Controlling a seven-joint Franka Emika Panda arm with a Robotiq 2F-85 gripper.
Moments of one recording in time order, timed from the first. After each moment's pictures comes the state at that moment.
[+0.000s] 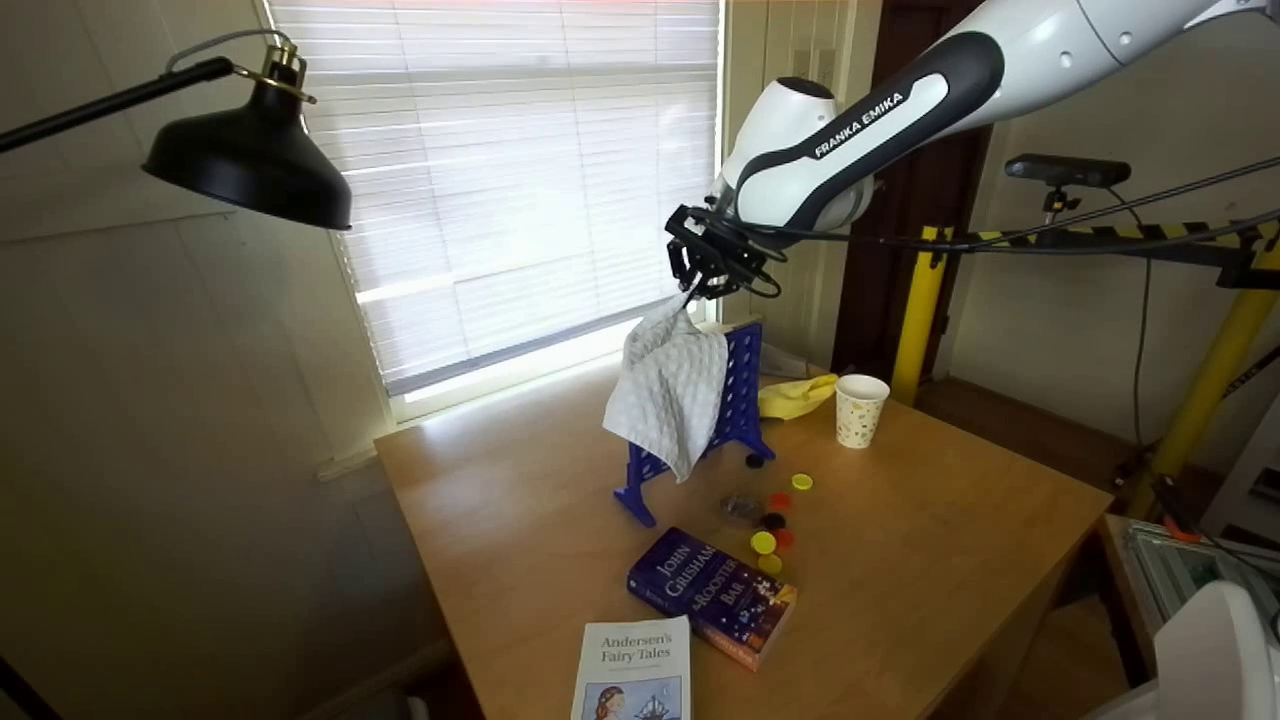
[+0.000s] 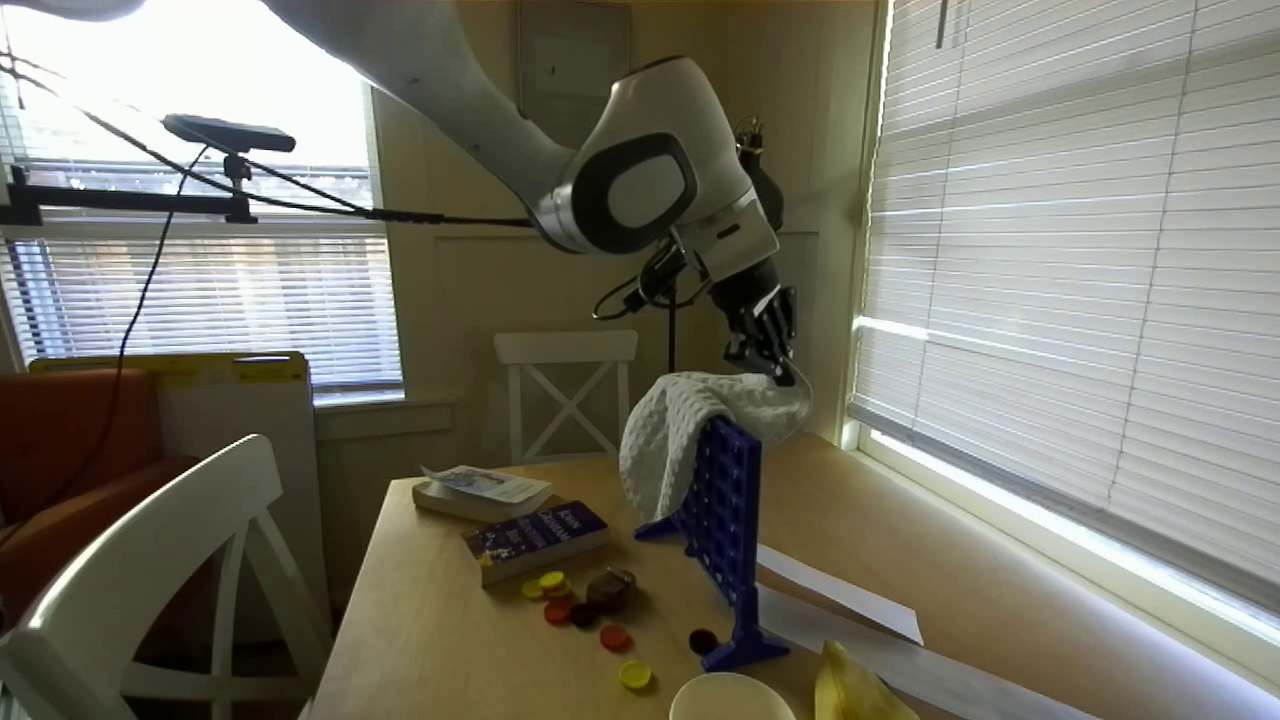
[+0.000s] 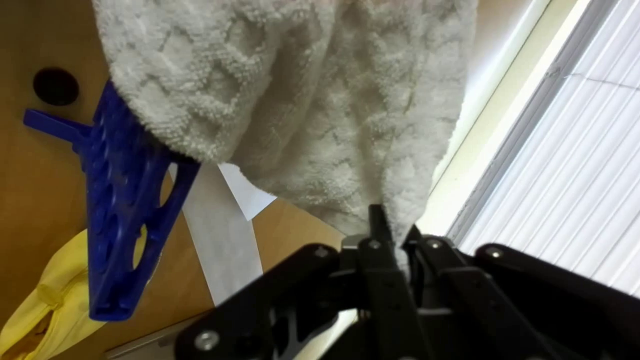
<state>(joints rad) -0.08 0.33 -0.23 -1.87 0.11 2.76 1.20</state>
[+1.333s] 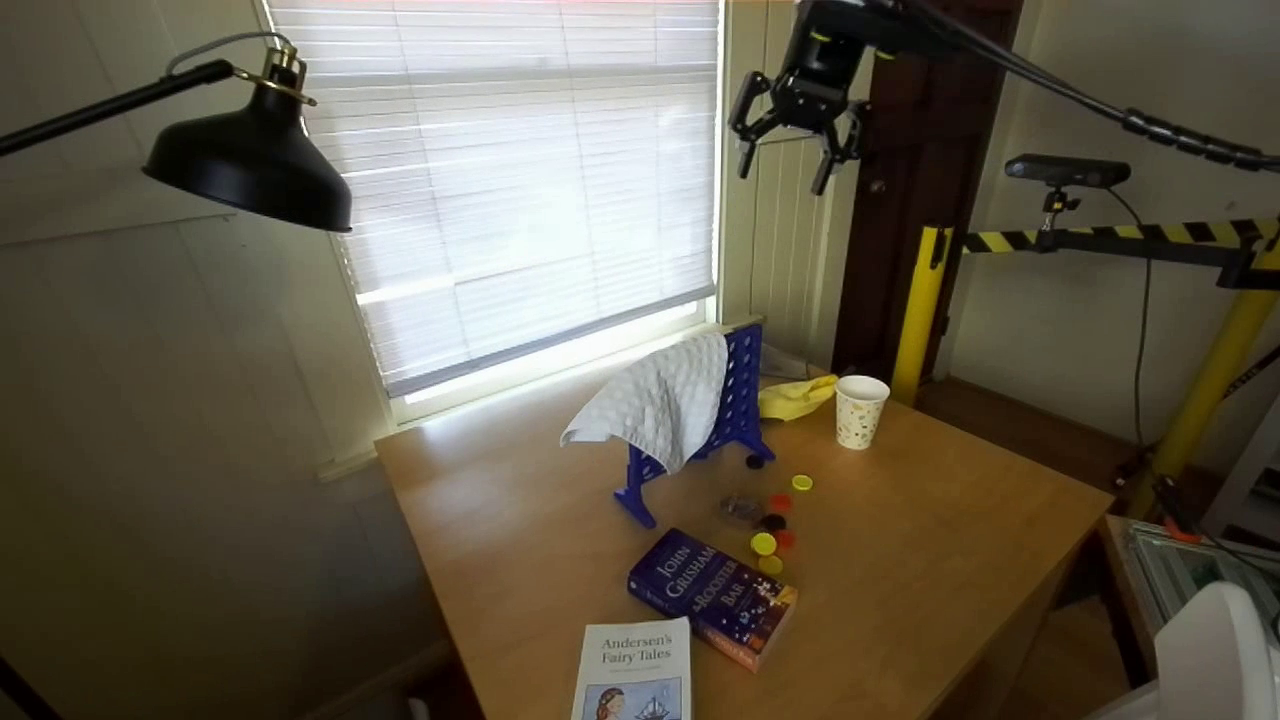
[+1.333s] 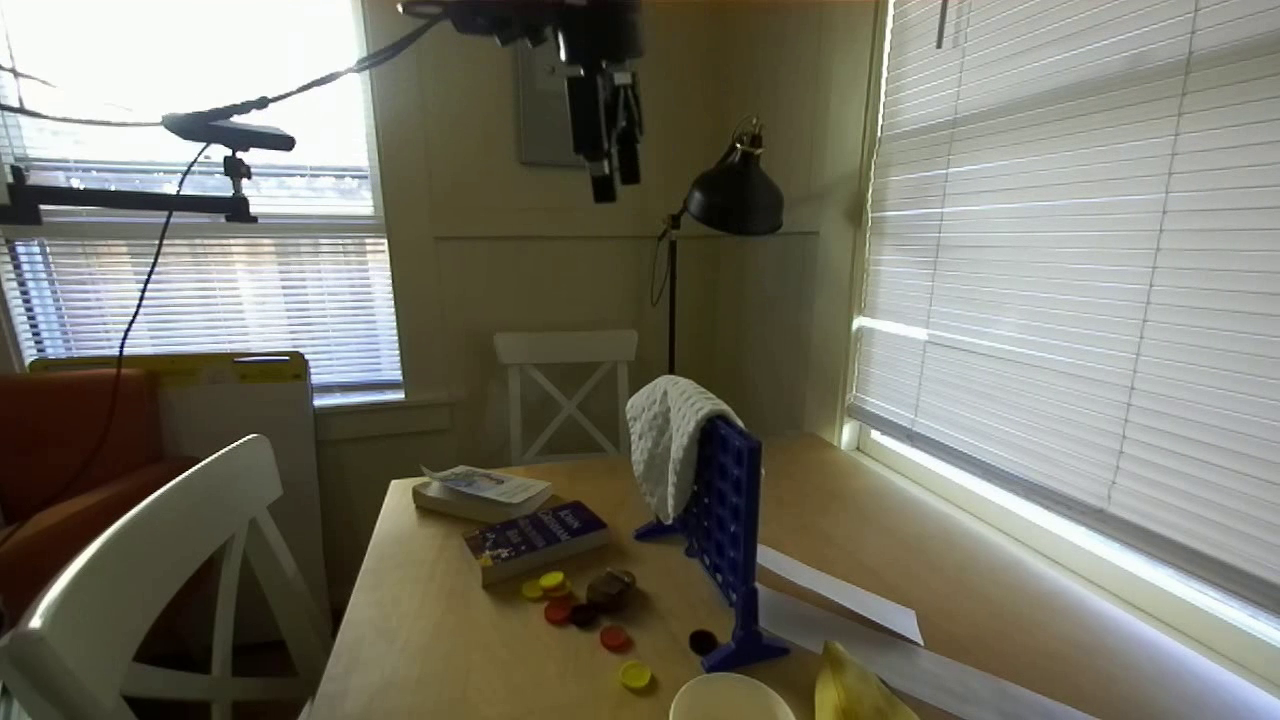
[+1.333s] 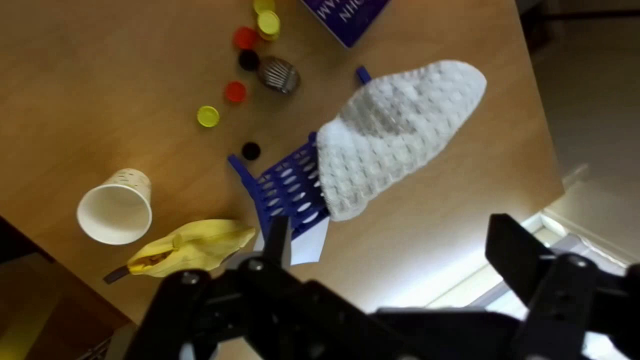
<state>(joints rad) -0.10 -0.16 -0.16 -1.84 0.11 1.91 0.77</state>
